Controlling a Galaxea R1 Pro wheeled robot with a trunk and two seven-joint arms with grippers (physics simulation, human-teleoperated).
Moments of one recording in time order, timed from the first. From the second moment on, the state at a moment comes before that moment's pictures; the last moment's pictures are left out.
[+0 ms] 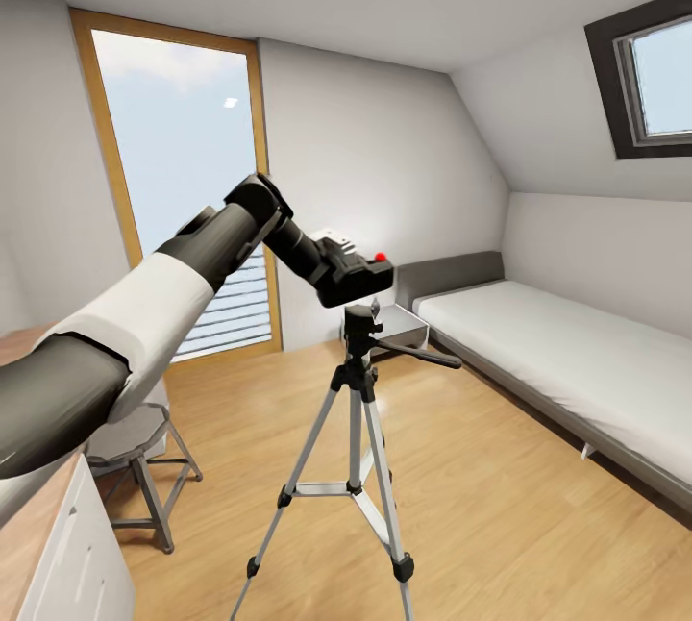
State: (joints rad) left arm -1.54 -0.06 -0.55 -0.67 -0.45 1.04 -1.31; right arm 0.02 -0.02 -0.16 0.07 0.04 -0.18 -0.06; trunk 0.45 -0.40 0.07
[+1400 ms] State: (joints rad) left arm -1.54 -0.03 -0.55 -0.80 -0.45 0.98 -1.56; right arm 0.02 -0.02 -0.16 0.07 0.04 -0.18 -0.06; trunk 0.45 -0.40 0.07
